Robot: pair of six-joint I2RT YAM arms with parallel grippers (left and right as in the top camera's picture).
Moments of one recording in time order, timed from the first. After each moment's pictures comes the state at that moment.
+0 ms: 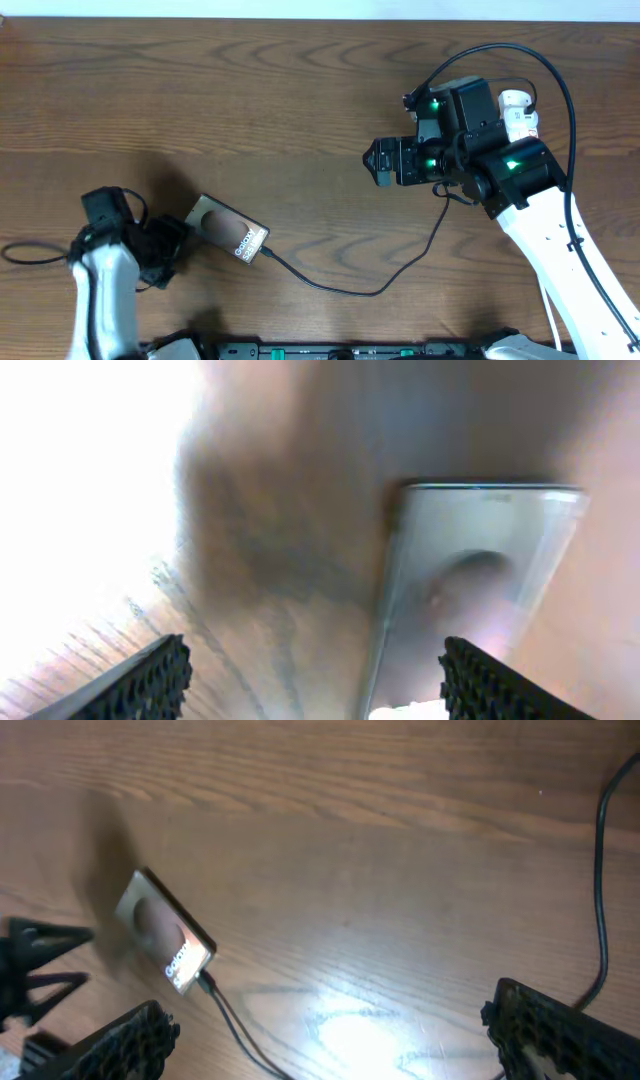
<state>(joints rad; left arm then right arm) 0.44 1.21 0.62 -0.78 0.25 -0.69 0.41 1.38 1.37 -0.96 -0.23 0.33</state>
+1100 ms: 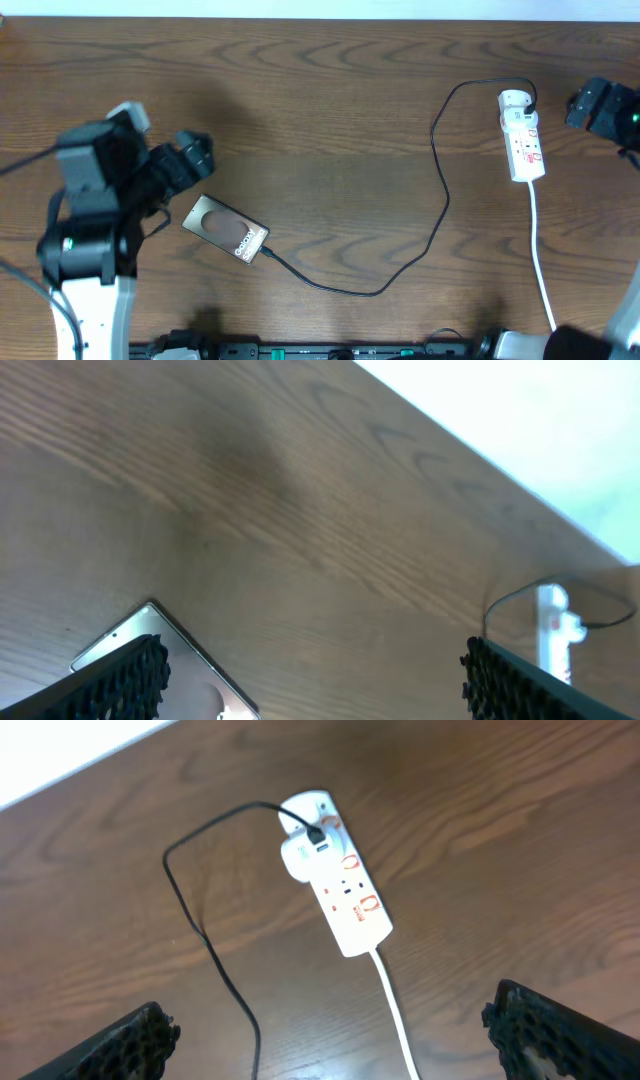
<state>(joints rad) 0.08 1.06 1.16 -0.85 0.28 -0.46 -0.39 1.53 1.78 -1.22 -0.14 0.05</state>
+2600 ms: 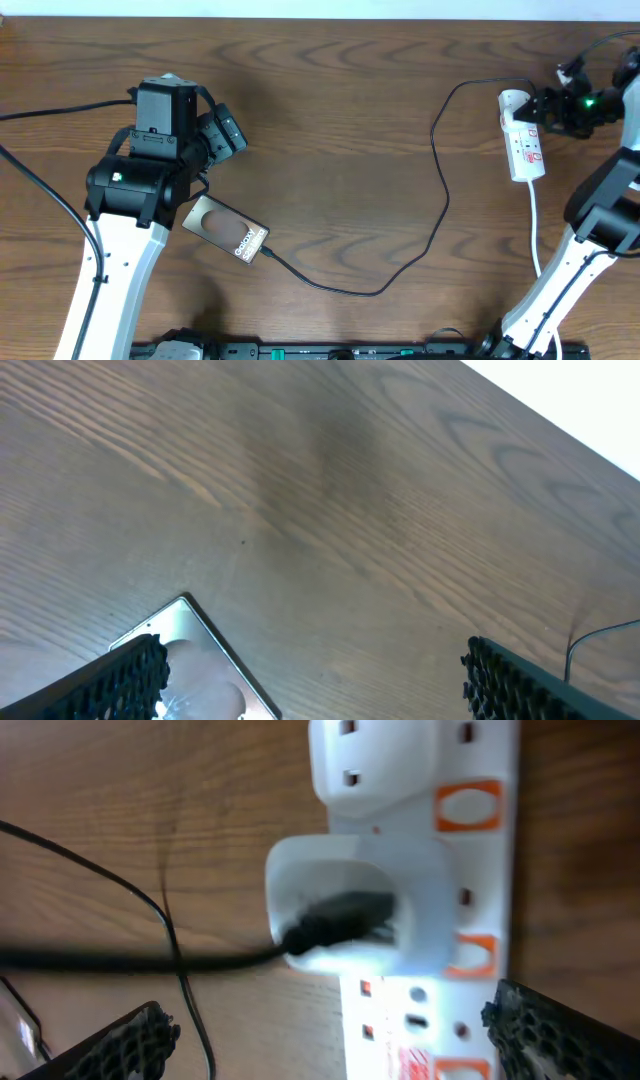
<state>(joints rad) -0.17 1.26 1.32 -0.95 -0.08 -0.62 -0.47 2.42 2.20 -1.36 -0.55 -0.39</state>
